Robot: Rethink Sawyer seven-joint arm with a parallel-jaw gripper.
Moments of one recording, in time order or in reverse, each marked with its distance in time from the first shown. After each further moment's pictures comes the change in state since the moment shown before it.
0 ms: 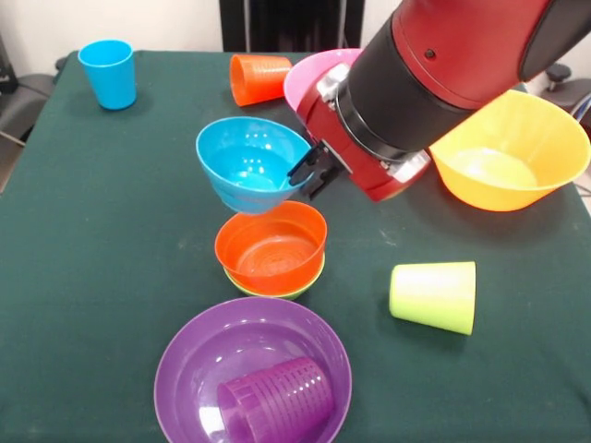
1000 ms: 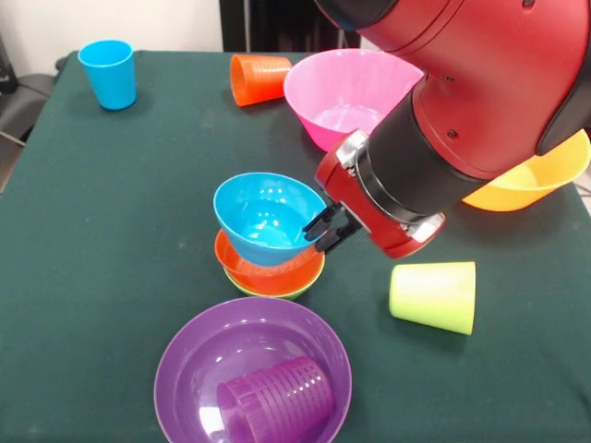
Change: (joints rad) arm -0.015 0.164 -0.085 -0.195 0.083 0.000 0.000
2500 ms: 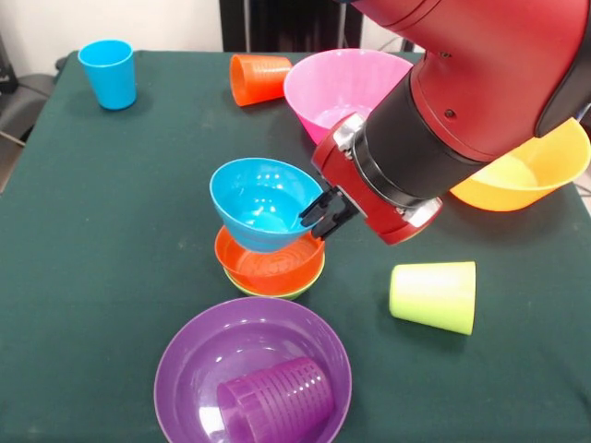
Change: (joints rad) arm 0.014 -0.047 -0.014 0.077 0.010 -0.025 0.004
